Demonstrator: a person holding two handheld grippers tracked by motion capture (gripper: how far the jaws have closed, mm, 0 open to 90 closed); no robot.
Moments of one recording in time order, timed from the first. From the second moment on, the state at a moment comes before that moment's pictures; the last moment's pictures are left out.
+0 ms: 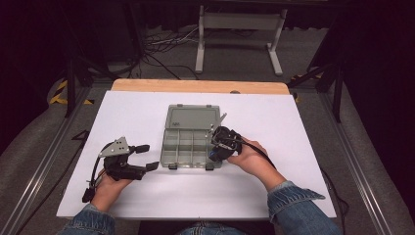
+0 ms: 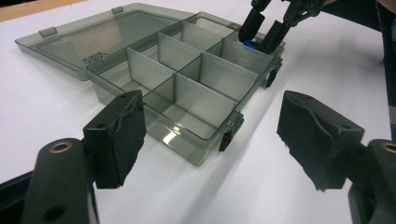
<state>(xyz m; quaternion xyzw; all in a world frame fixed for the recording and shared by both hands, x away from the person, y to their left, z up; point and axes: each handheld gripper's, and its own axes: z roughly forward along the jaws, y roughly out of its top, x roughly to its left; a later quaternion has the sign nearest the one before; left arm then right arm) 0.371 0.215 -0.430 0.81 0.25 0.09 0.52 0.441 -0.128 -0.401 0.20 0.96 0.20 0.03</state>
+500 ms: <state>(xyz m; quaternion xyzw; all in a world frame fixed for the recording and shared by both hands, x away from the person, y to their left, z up) 0.371 0.216 -0.429 0.81 0.25 0.09 0.52 0.444 -0.121 -0.410 0.19 0.96 0.18 0.03</state>
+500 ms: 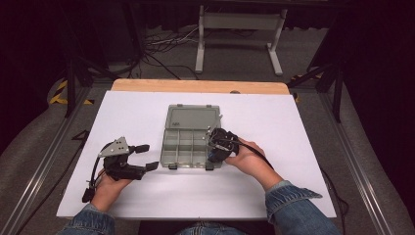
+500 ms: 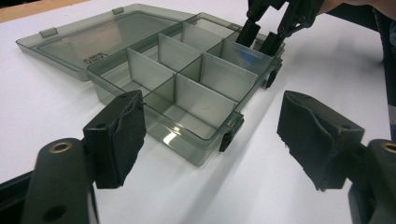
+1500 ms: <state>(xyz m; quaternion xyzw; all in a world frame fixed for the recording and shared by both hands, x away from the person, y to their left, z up) 0.375 0.219 -0.426 0.80 0.26 0.10 0.53 0.438 -0.136 -0.391 0.20 0.95 0.22 0.04</state>
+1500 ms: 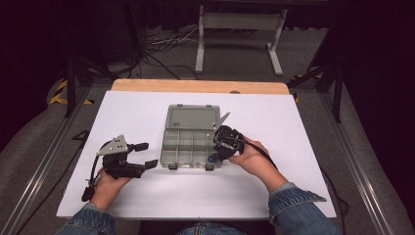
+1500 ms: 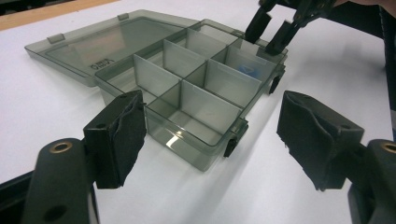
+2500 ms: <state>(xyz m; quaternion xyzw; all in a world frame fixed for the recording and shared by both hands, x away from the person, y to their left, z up) 0.406 0.210 -0.395 0.84 0.28 0.13 0.44 0.455 -0.190 -0.359 0.24 0.92 0.31 0.08</state>
